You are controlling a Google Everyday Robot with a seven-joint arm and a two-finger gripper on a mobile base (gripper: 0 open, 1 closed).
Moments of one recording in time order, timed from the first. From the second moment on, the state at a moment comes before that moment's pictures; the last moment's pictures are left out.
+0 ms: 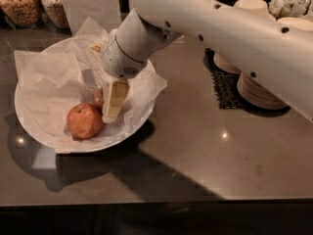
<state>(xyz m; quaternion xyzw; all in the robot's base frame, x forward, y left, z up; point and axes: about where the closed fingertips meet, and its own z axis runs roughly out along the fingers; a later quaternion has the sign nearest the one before) 0.536 0.134 0.899 -0.79 0.50 0.13 0.33</state>
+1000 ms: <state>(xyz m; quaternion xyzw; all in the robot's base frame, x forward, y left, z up) 0.536 0.134 0.899 -0.79 0.50 0.13 0.33</state>
